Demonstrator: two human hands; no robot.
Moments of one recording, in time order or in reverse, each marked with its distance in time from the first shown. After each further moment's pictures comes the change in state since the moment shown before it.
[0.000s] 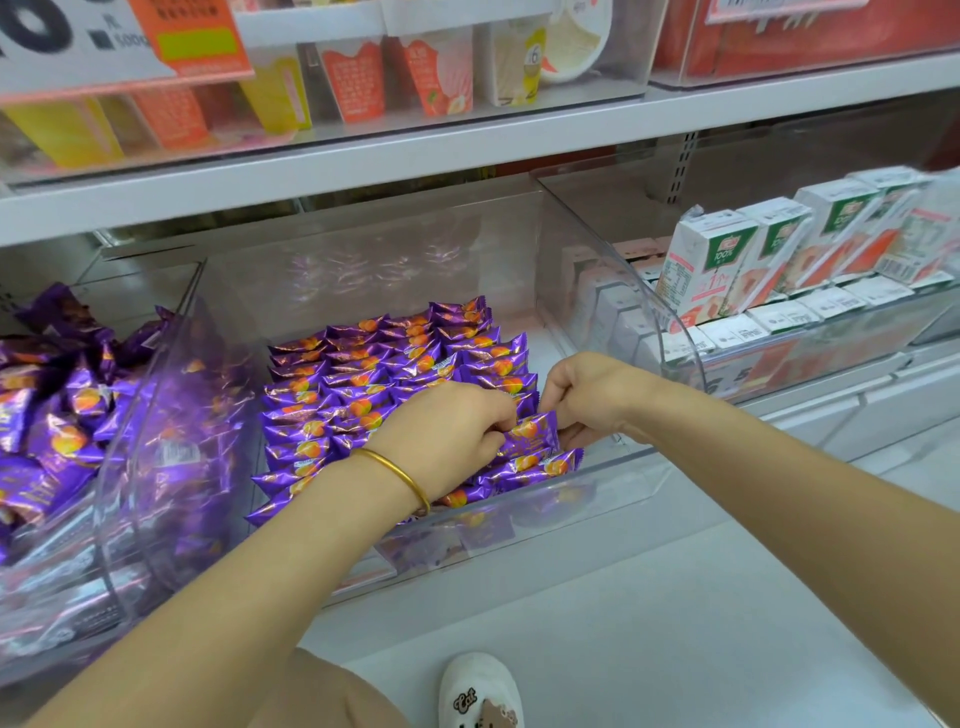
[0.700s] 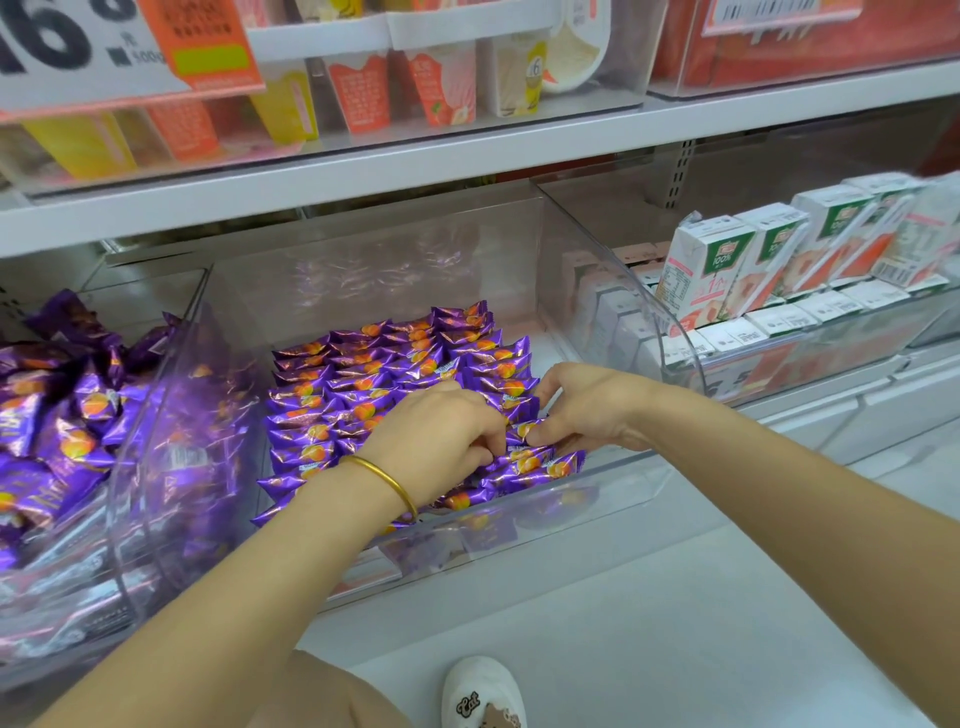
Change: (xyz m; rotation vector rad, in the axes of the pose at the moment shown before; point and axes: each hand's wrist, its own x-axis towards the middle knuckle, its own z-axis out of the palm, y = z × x) left_hand -0.006 -0.008 -0.002 0.048 -0.023 0.056; right_hand -0.002 -0.003 0.004 0.074 -0.079 -0.016
